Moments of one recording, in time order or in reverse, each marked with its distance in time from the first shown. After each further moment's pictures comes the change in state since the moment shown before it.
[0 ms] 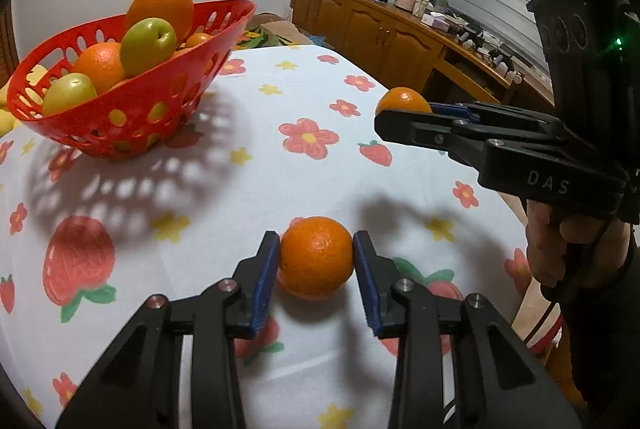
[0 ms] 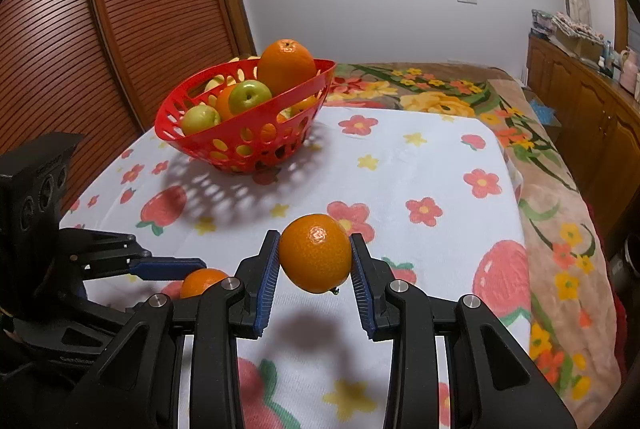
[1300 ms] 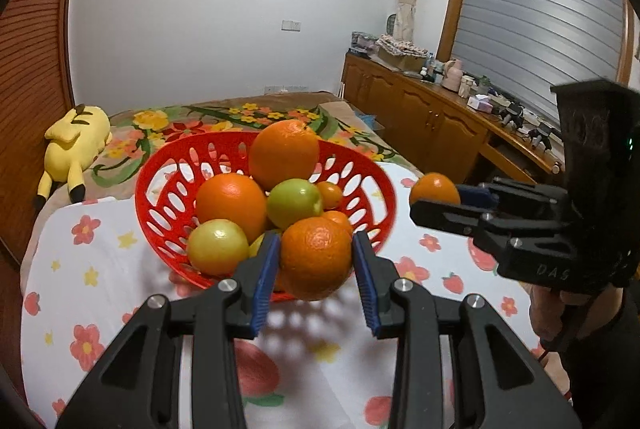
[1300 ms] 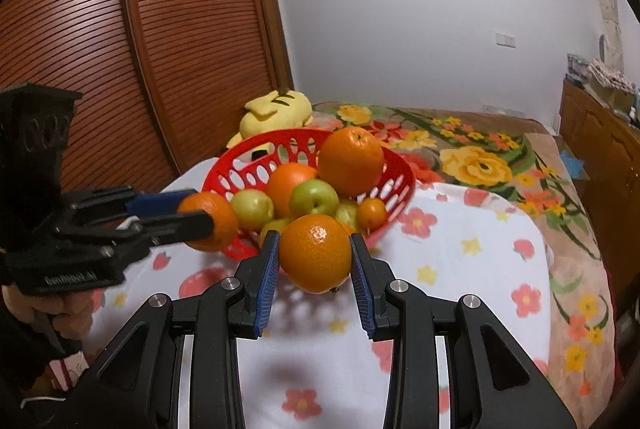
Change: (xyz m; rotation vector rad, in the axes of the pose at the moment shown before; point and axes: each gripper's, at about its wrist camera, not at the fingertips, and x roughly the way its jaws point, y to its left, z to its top) left arm -0.070 0.097 0.077 -0.071 -0.259 0.139; right arm 0.026 0.054 0.095 -0.104 -0.100 0.092
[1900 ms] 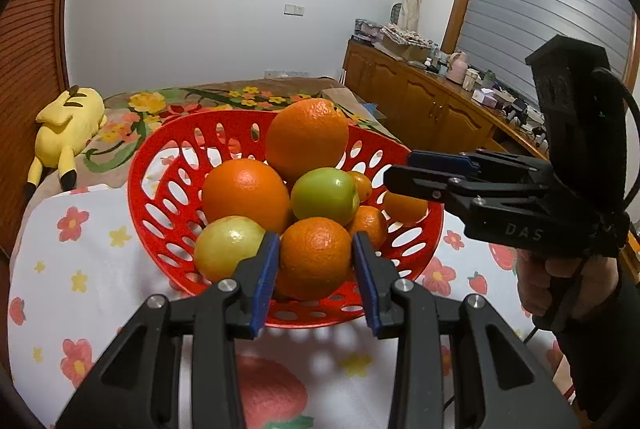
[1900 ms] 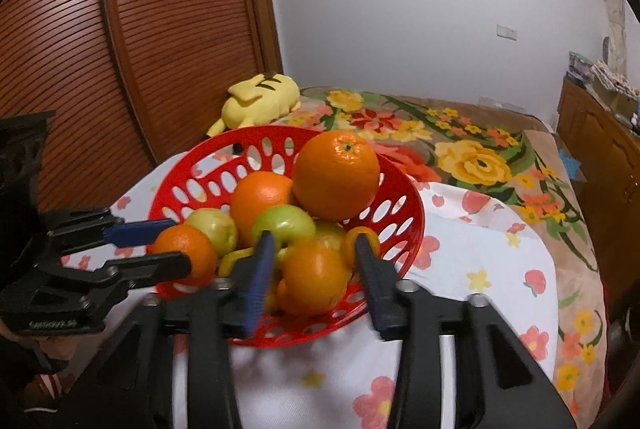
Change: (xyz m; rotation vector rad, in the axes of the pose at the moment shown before) left arm 0.037 0.029 0.001 -0.026 0.046 -0.025; right arm 0.063 -0.016 0.024 -0.003 0.069 -0.053
